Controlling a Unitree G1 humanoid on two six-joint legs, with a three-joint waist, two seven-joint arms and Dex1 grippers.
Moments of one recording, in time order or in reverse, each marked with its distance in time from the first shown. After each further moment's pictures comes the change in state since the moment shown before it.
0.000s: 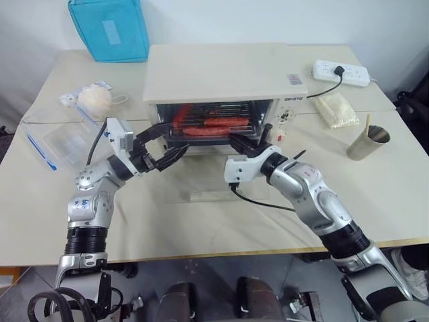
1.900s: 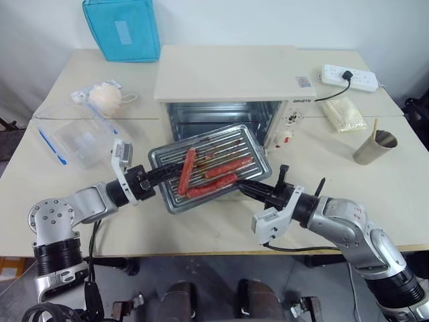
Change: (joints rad) left arm 0.100 0.031 0.267 -0.176 -0.921 1.215 0.687; right arm 0.353 -0.197 -0.181 -0.310 0.191 -0.336 0.203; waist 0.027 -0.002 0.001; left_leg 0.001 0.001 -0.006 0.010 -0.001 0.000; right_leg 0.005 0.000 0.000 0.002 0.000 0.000
